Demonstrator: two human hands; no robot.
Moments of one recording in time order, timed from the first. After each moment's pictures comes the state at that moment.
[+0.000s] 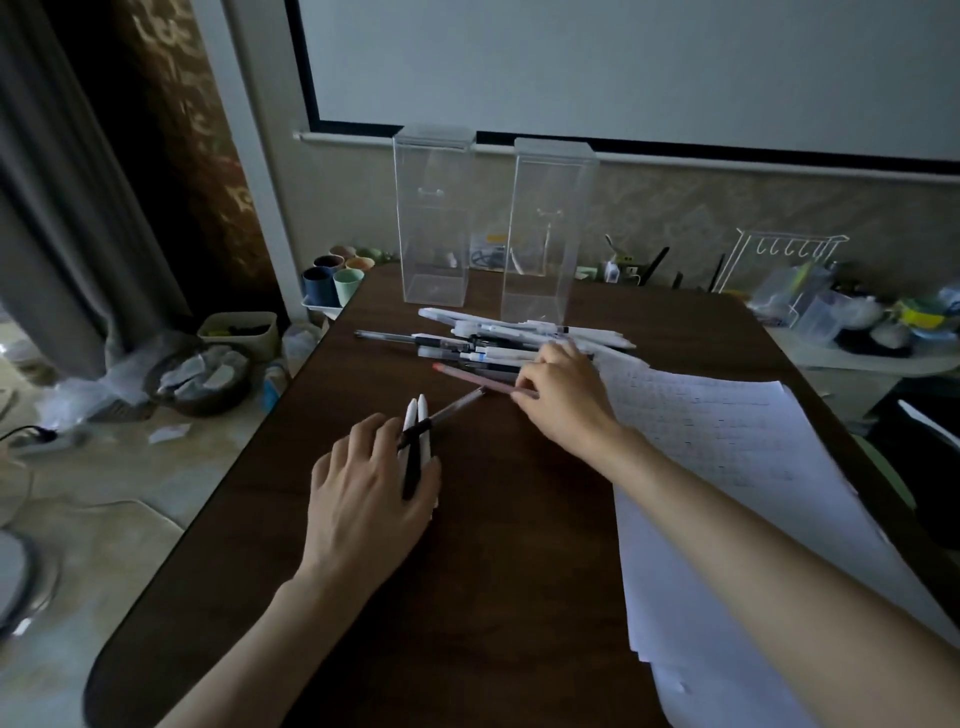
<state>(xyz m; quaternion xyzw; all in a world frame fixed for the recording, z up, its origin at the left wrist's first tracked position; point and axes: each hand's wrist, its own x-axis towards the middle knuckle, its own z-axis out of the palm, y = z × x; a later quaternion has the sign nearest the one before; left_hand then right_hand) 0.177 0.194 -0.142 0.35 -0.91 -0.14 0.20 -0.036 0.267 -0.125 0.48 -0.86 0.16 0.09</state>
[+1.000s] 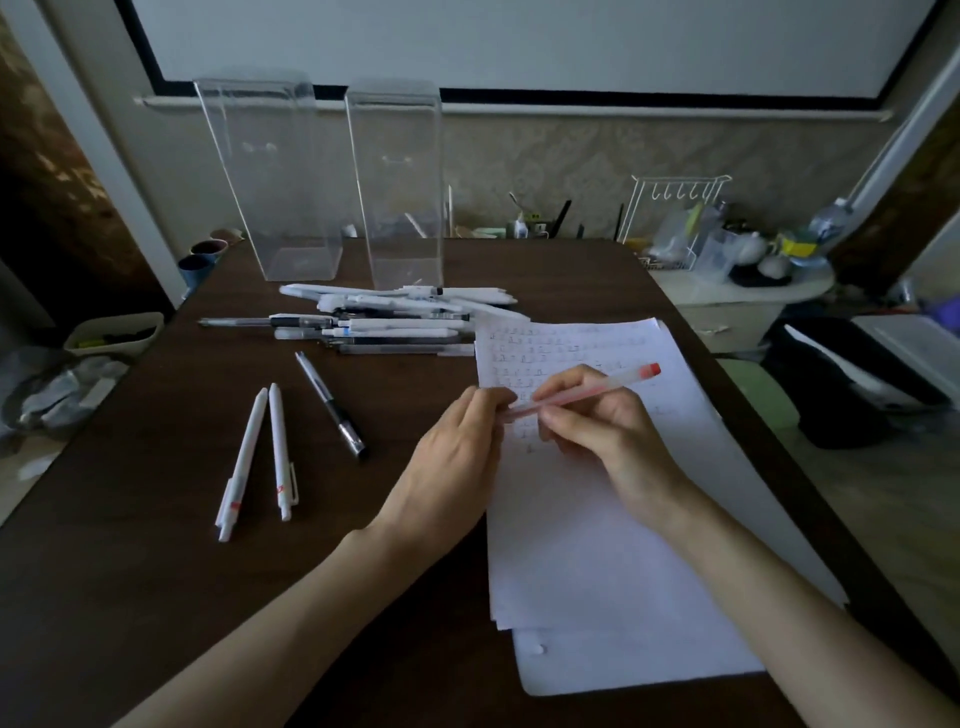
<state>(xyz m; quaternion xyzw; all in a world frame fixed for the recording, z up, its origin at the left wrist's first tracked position) 0.066 0.288 -0.147 0.00 -0.93 -0.28 0.24 -0.027 0.429 -0.123 0.31 -0.65 0.66 -0.21</state>
